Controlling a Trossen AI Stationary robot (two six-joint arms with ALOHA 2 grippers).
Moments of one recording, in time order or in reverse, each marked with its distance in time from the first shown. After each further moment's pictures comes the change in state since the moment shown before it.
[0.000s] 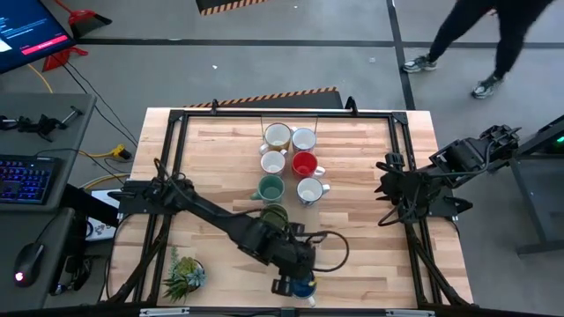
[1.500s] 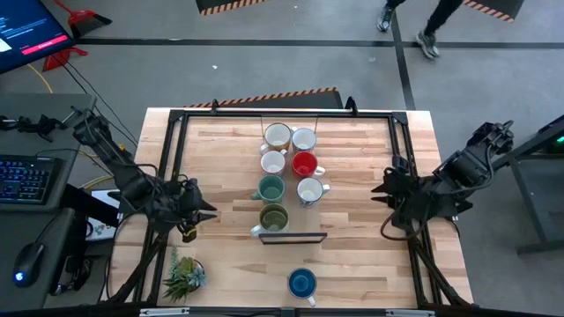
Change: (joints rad) left arm -0.309 -1.401 -1.697 0.460 -0.482 -0.491; right arm 0.173 0.034 0.000 0.037 0.267 0.336
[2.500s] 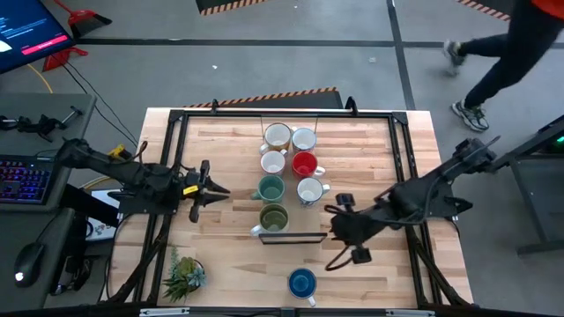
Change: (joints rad) left arm 0.479 -0.340 -0.358 0.719 0.394 0.625; right arm -0.130 0.365 0.000 0.461 -0.356 -0.349
